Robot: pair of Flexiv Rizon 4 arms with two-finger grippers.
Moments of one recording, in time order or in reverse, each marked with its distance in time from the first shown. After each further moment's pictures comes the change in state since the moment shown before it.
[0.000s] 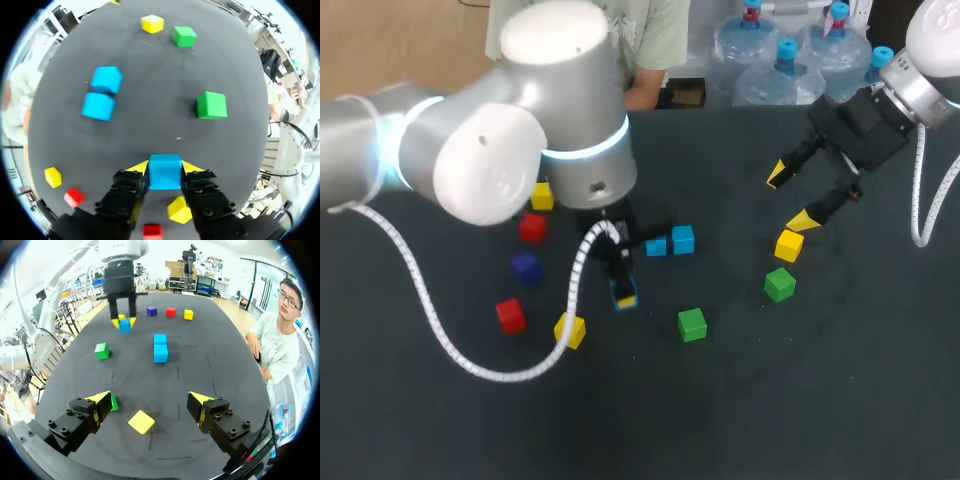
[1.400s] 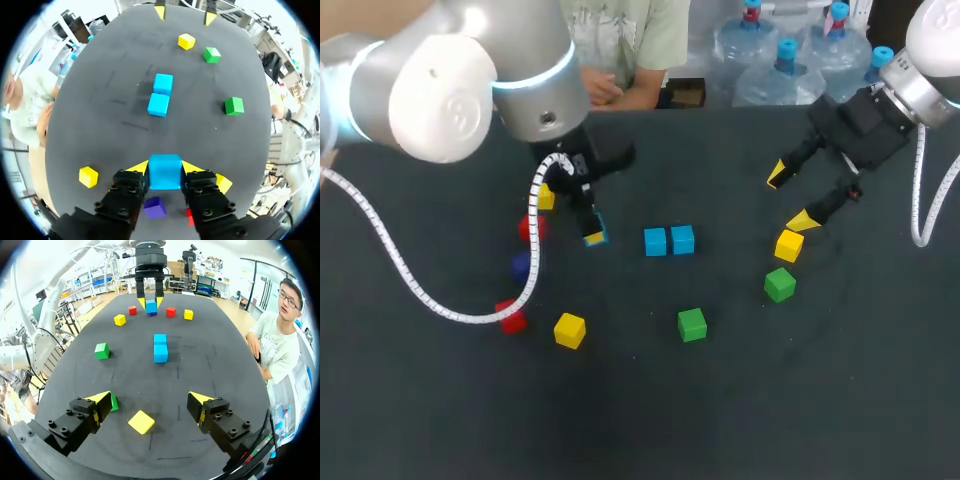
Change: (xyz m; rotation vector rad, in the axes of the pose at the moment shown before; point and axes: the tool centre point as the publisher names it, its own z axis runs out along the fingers) left arm 0.011 0.072 -0.044 -0.033 -0.051 0.056; right arm 0.000 0.000 0.000 0.000 0.000 0.000
